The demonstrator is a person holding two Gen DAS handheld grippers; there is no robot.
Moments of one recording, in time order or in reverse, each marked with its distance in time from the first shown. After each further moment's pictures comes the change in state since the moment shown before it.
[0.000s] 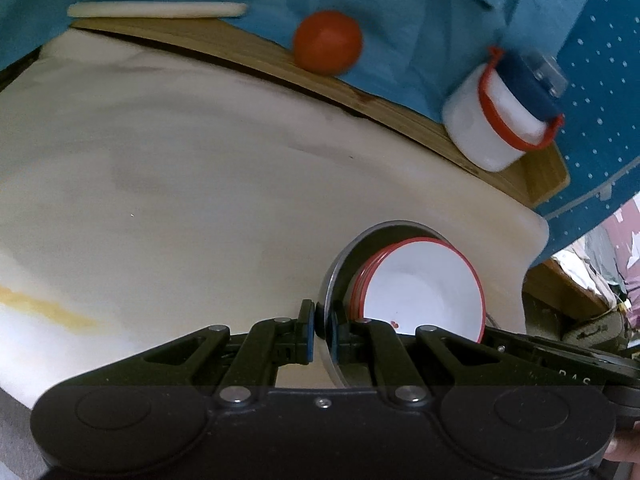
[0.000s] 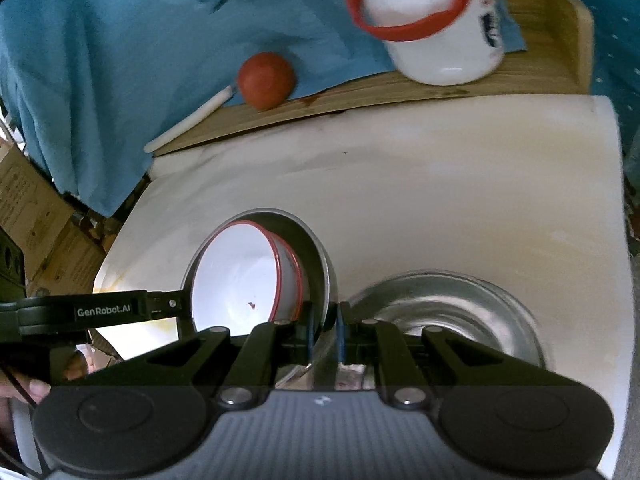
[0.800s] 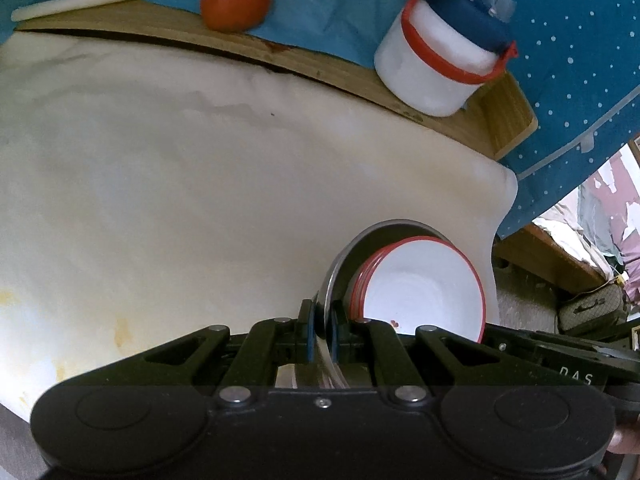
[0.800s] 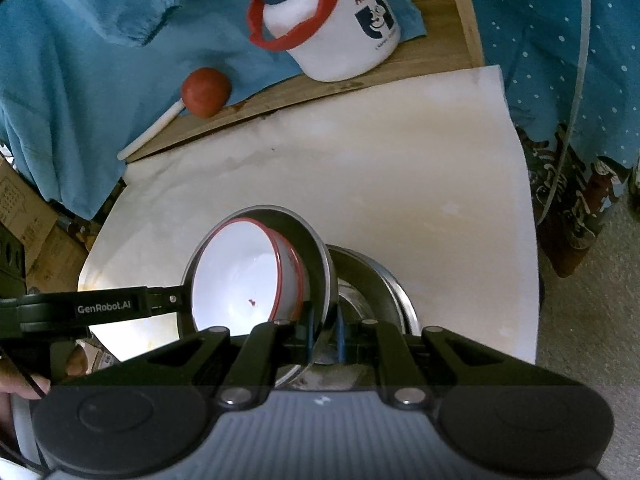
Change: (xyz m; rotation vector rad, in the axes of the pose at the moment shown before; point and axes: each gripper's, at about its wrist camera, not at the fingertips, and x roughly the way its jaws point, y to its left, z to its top) left arm 0.038 -0.073 -0.025 0.053 0.046 -0.014; right arm -0.039 -0.076 -0.012 0.040 0.021 -0.019
